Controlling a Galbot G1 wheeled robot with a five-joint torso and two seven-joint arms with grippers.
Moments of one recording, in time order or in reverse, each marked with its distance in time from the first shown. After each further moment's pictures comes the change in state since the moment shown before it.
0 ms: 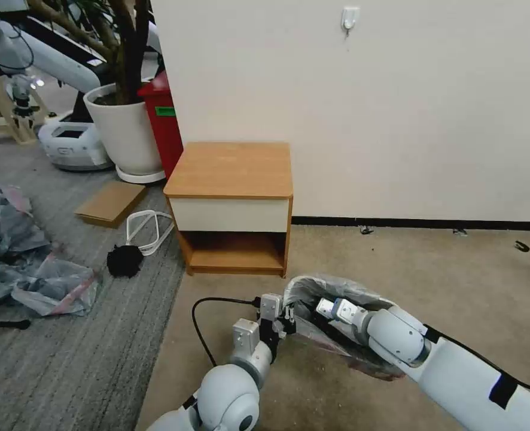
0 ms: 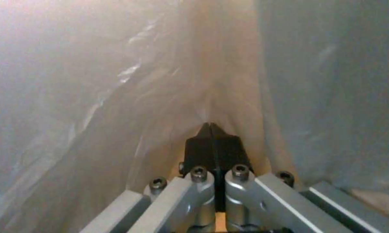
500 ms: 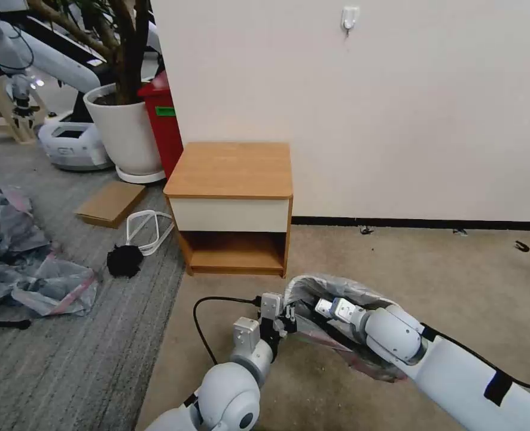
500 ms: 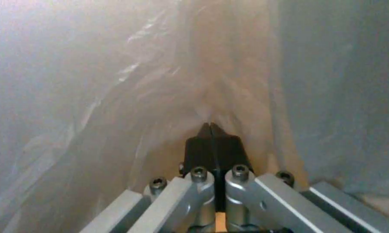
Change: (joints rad) left arm -0.016 -0.002 0.004 0.014 -0.013 0.001 -0.001; right arm 0.010 0.005 -0.006 -0.009 -0.001 0.001 -0.005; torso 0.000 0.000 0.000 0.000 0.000
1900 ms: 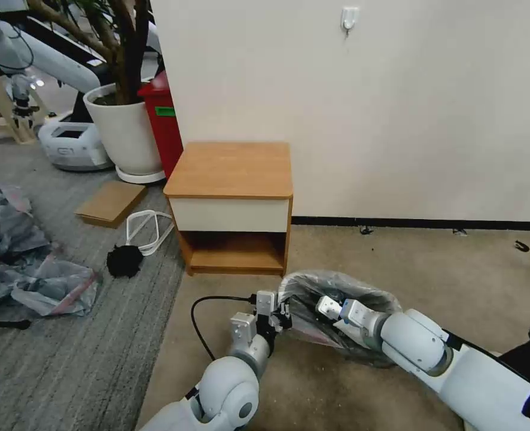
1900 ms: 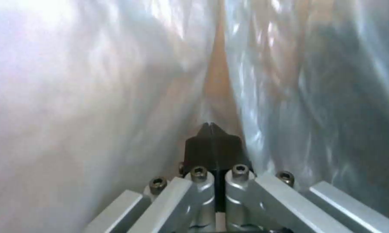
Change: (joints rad) left arm -0.017 -0.014 -0.005 0.034 -0.067 -0.003 -0.041; right arm -0.092 -0.075 0.084 0.156 0.087 0.091 0.009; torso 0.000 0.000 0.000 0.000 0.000
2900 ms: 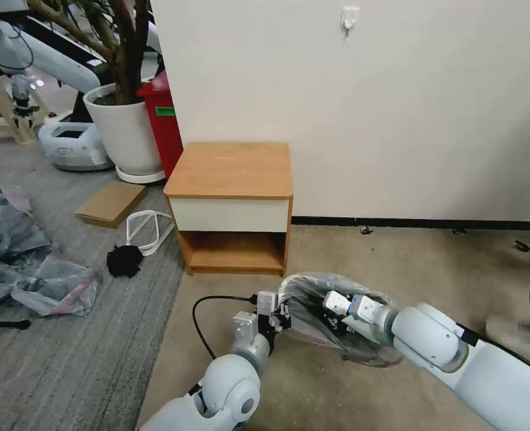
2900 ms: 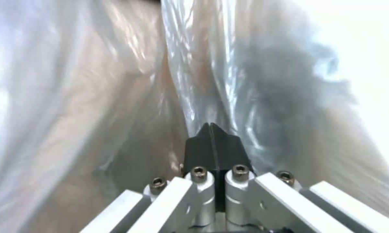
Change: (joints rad) left arm -0.029 0.002 0.004 0.042 -0.027 0.002 -0.023; right arm -0.049 -0.111 0.106 0.114 0.001 0.005 -0.032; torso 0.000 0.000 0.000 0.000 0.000
